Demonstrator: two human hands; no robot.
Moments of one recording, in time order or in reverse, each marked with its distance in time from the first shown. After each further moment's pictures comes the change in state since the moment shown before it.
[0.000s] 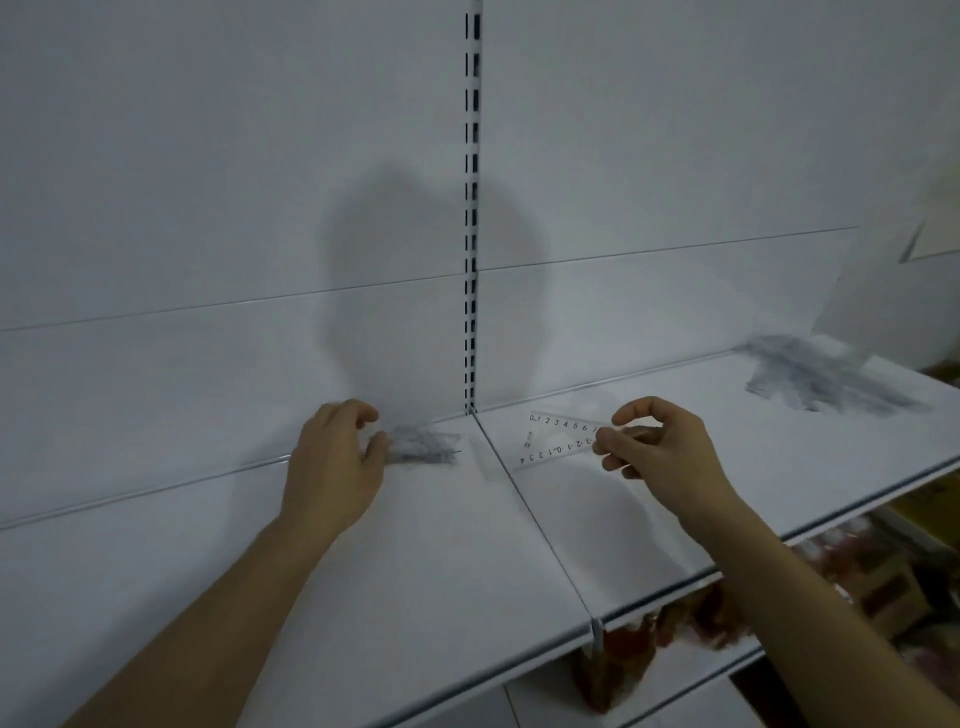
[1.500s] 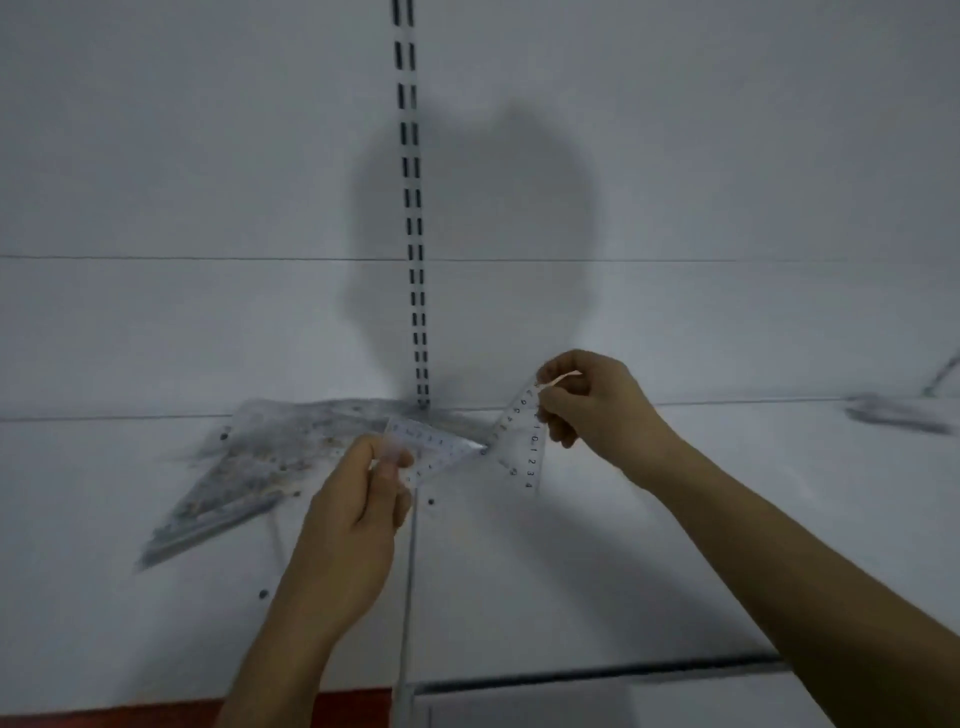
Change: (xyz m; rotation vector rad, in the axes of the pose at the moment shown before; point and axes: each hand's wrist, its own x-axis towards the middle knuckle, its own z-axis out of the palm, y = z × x) left_hand -0.201 -0.341 -0.407 -0.479 0.134 -0.238; right_hand -0.222 -0.194 0.553 -0.075 -0.537 -0.176
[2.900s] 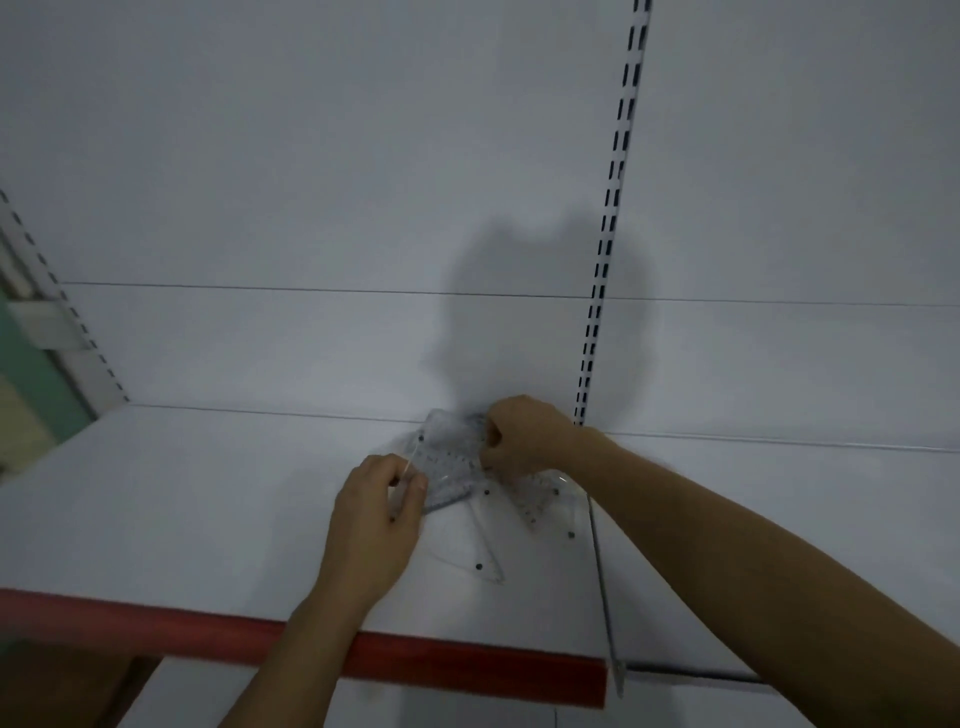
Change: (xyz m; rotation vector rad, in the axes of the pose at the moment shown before) left_hand -0.009 -0.064 -0.146 0.379 0.215 0.145; right_hand 0.051 -0.056 0.207 -0.975 -0.424 -0.320
